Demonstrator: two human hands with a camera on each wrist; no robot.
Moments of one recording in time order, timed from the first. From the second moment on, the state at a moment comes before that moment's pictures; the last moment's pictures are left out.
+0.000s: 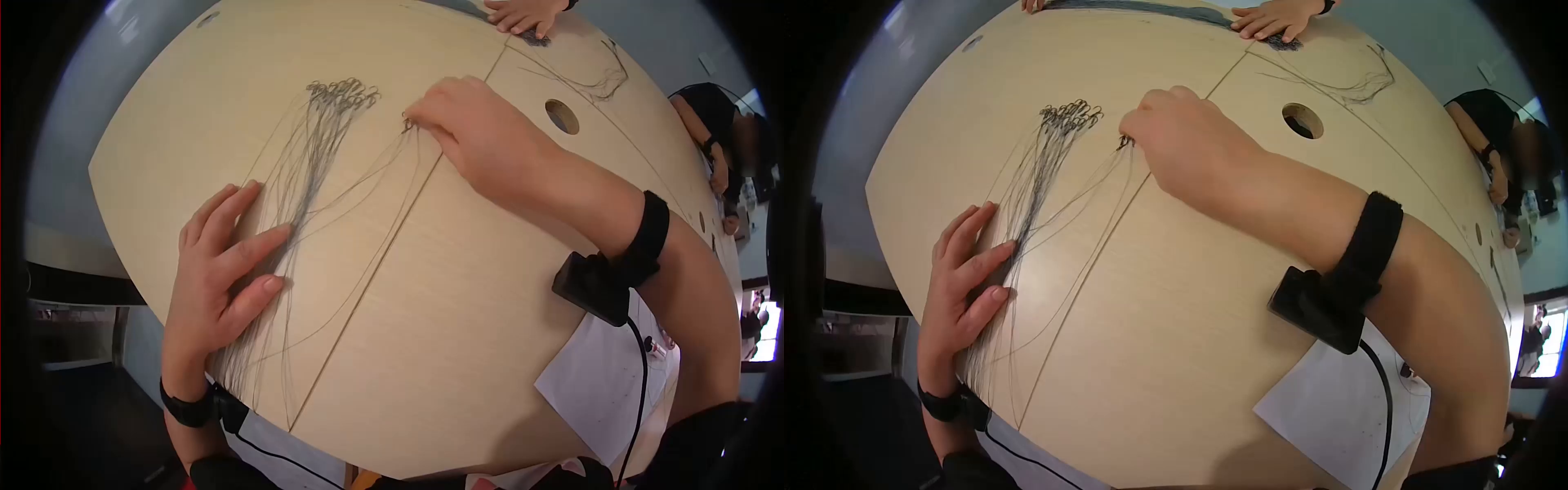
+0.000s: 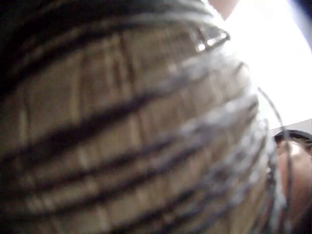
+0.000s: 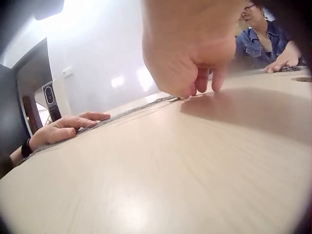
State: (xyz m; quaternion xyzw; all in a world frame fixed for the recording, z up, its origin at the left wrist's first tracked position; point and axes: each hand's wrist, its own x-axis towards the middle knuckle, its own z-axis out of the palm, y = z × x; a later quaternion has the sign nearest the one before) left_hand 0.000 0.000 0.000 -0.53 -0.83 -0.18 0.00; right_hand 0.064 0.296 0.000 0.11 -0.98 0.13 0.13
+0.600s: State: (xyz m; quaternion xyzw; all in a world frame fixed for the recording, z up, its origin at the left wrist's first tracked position) left_hand 0.002 0.003 -0.003 -0.53 -0.83 -0.17 0.03; right_hand 0.044 0.300 0.010 0.09 -0.98 0.14 0.10
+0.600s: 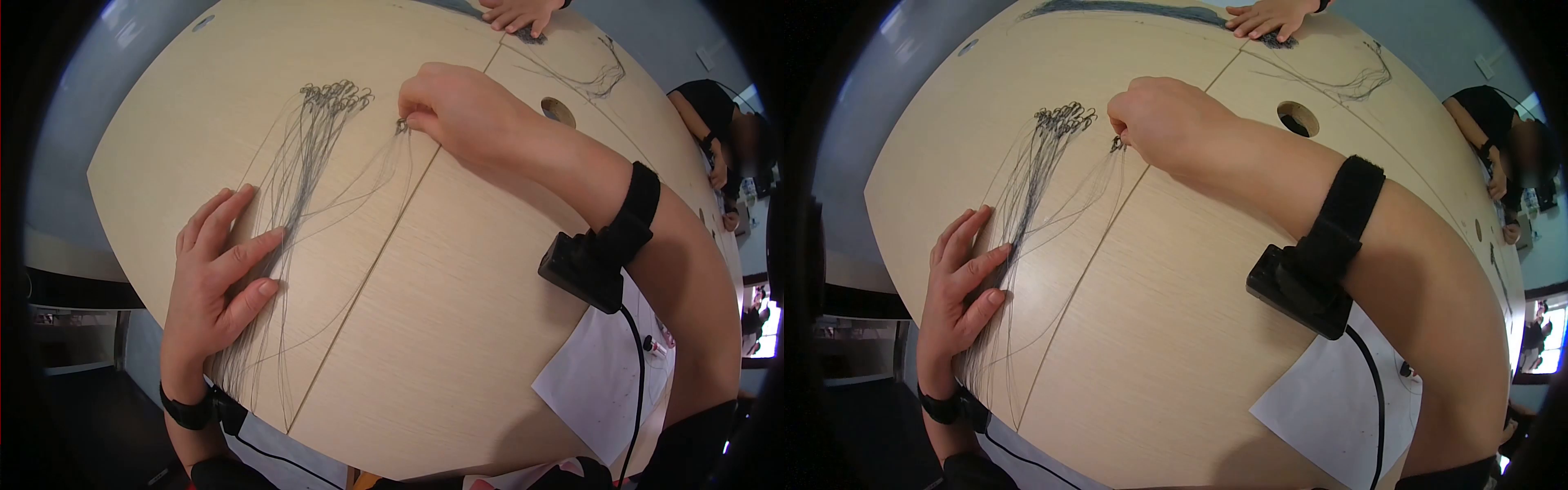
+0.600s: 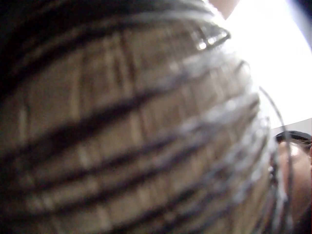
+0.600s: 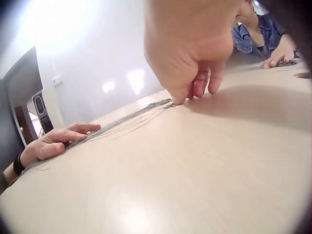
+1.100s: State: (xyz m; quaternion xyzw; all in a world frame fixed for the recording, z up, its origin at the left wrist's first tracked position) left_hand 0.002 0.001 -0.004 -0.52 -0.84 -0.17 0.02; right_hand 0.041 0.299 0.007 0.04 -0.99 0.12 0.10
